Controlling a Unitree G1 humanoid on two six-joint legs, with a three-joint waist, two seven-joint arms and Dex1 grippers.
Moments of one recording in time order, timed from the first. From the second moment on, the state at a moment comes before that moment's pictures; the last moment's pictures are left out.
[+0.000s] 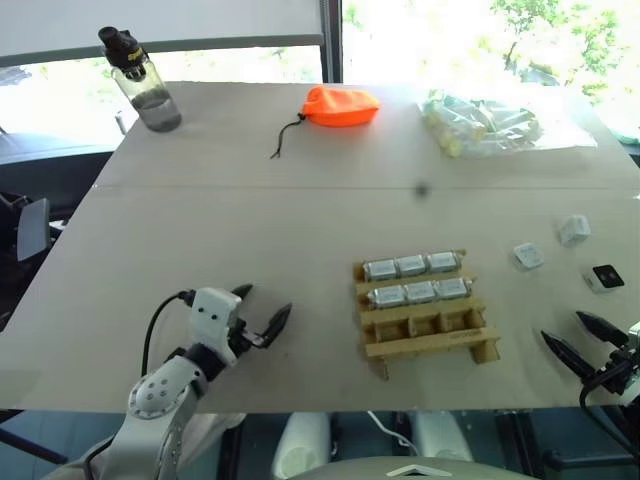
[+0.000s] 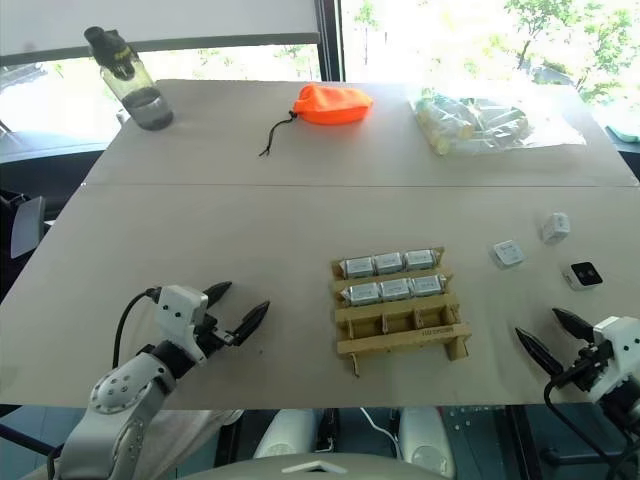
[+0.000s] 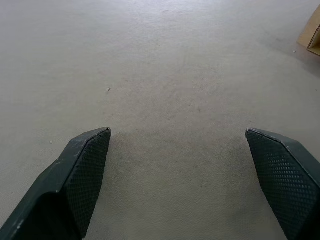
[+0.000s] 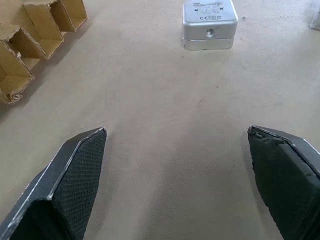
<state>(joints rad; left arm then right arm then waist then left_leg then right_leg) 0.32 0.43 0.15 -0.41 -0.29 0.26 -0.52 0.38 -0.56 -0.49 0.06 0.54 0.00 0.97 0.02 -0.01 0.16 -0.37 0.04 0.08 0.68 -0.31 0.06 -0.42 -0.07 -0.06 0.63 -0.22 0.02</state>
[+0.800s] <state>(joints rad) 0.34 0.43 0.16 -0.43 -0.32 0.26 -0.54 0.37 -0.58 -0.49 0.11 0.53 -0.03 1.00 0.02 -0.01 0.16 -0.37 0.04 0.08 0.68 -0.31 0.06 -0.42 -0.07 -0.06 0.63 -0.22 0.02</state>
